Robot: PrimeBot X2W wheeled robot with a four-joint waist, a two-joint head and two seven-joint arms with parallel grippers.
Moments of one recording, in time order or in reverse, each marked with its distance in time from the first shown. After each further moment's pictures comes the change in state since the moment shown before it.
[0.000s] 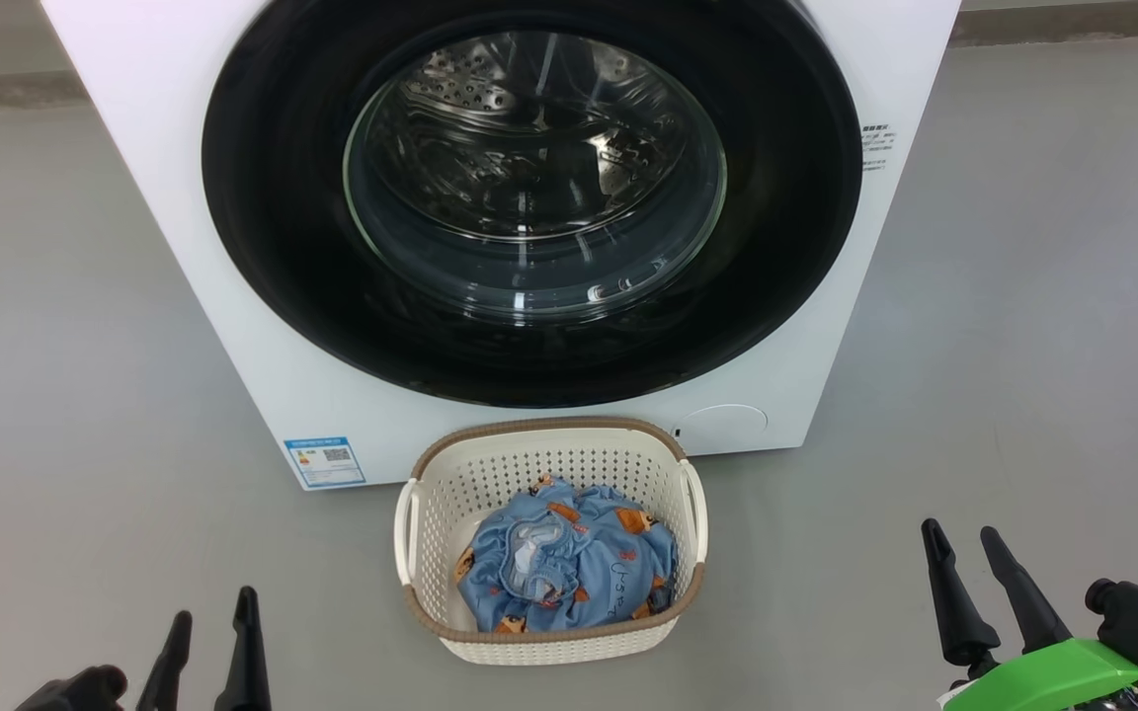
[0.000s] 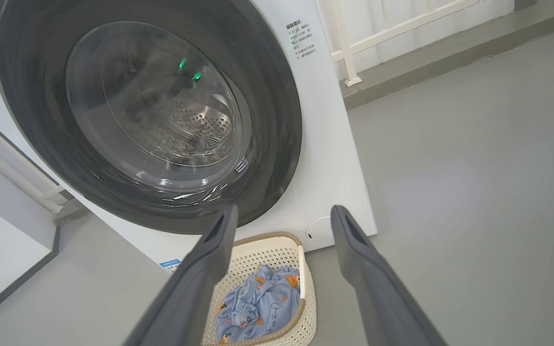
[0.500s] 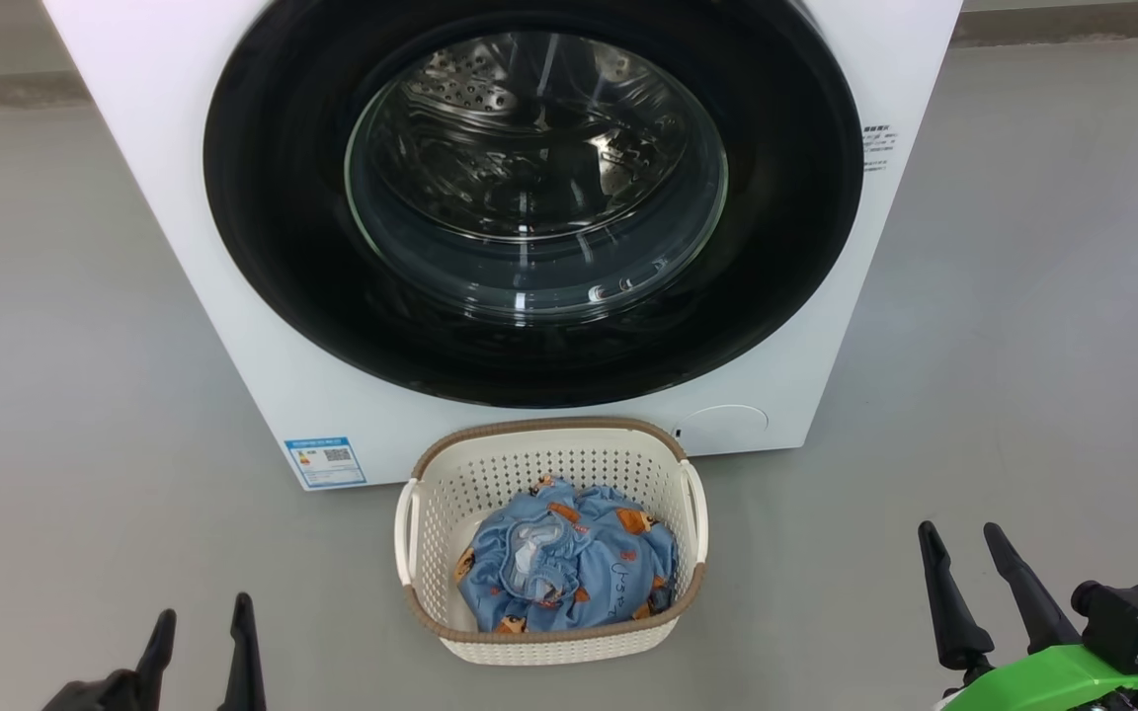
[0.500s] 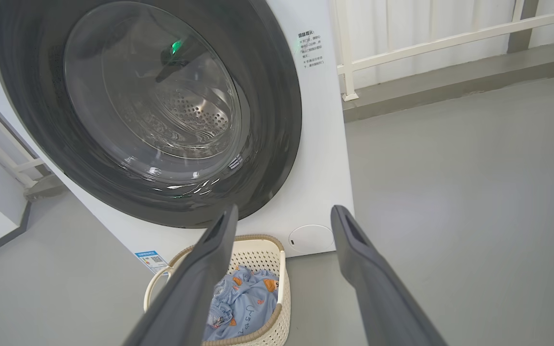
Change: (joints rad) left arm 0.025 0.034 -0.030 -0.036 0.210 0.054 -0.044; right arm 0.003 0.011 -0.015 -0.003 -0.169 0.000 -0.046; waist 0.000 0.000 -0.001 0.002
